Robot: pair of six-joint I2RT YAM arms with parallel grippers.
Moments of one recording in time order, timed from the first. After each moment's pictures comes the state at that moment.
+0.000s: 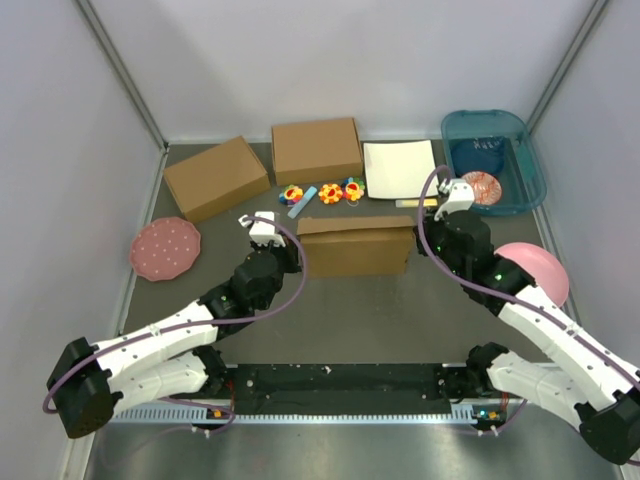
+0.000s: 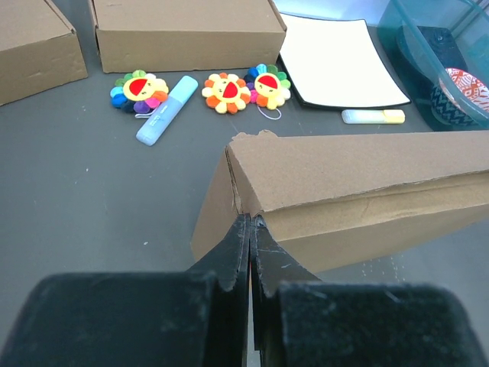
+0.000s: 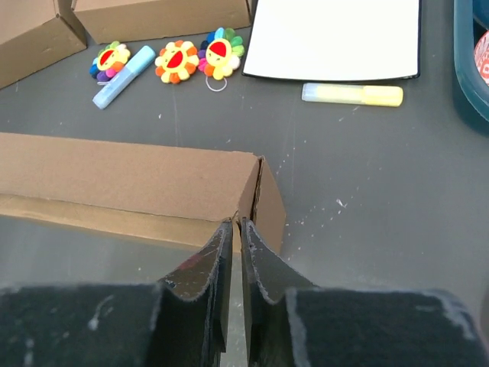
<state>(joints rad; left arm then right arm) -0.89 0.95 0.54 0.21 -0.58 -0.43 0.60 0.89 0.80 -0.30 0.29 0.34</state>
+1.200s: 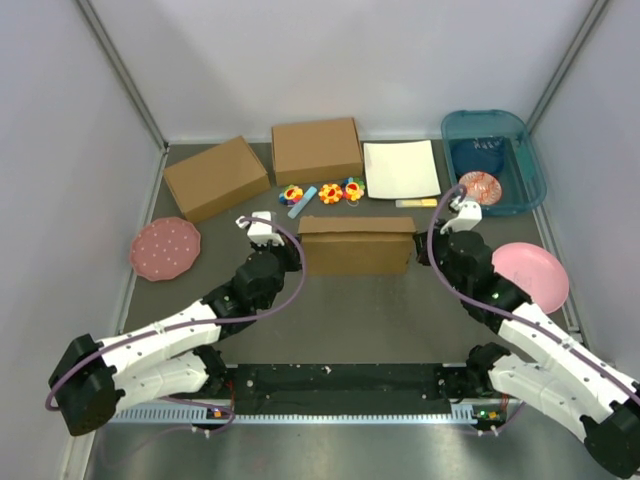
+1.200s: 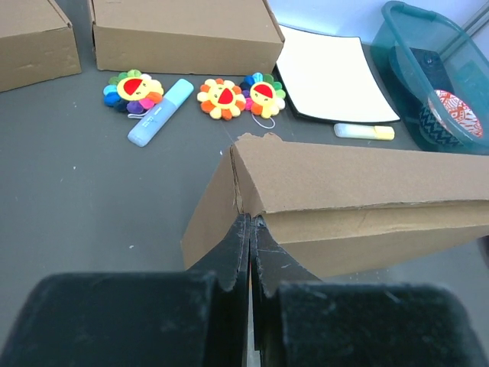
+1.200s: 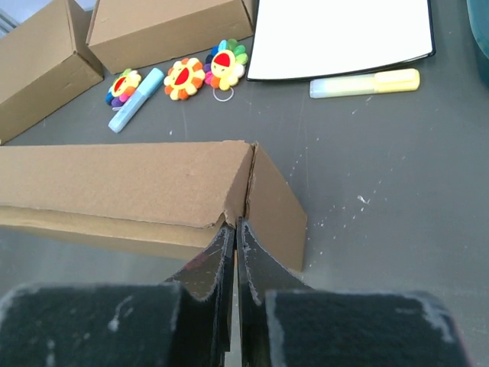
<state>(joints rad) -0.89 0.99 0.52 0.27 -0.60 -0.49 0.60 0.81 0.59 -0.10 0.31 0.46</state>
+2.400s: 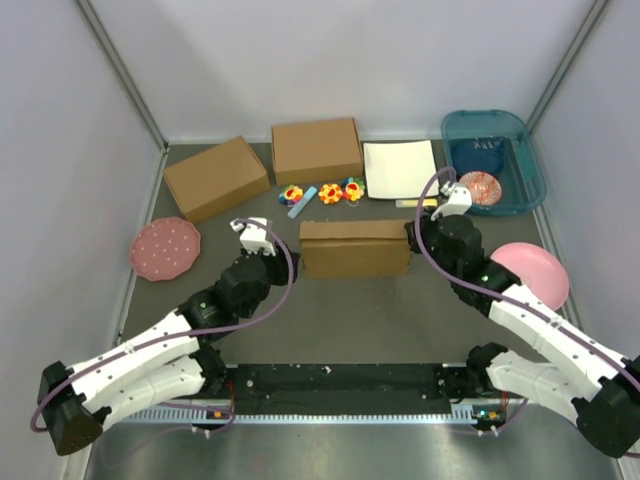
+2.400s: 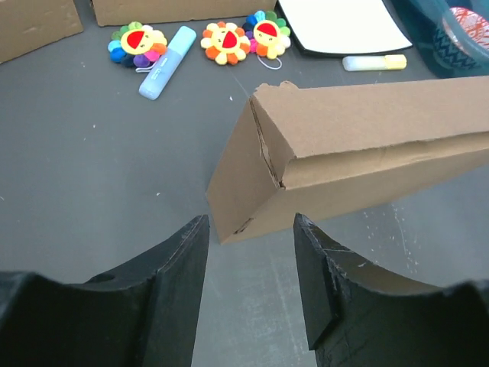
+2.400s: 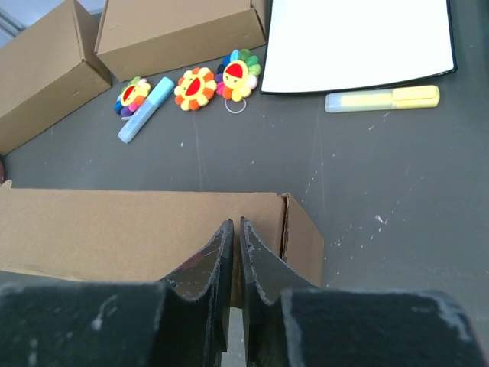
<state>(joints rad) -0.89 0.82 0.57 -0.07 -0.51 -0.47 0.60 0.93 0.69 -0.09 0.30 0.46</state>
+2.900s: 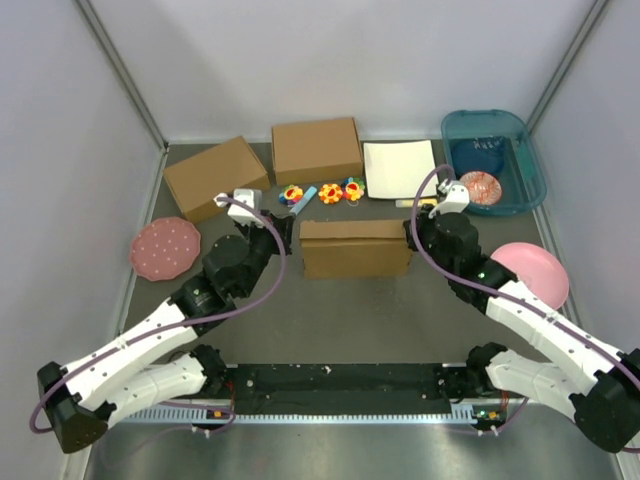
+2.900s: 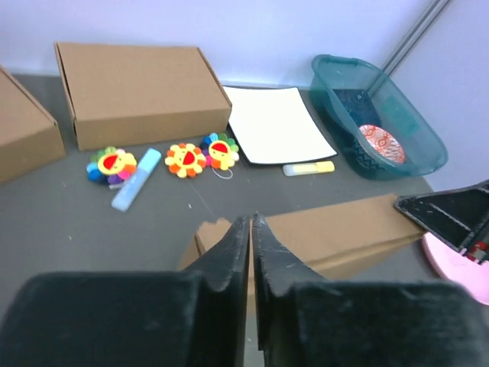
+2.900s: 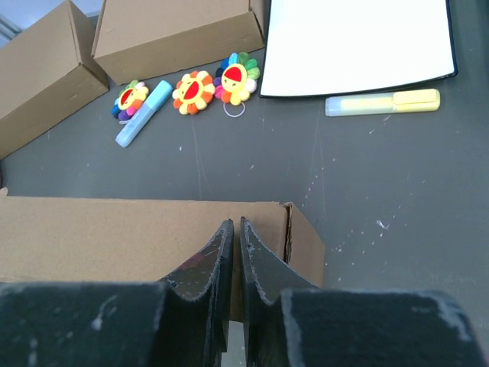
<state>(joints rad) -0.86 0.81 0.74 0.05 -0.49 -0.38 0.60 0.97 0.70 -0.07 0.31 0.46</state>
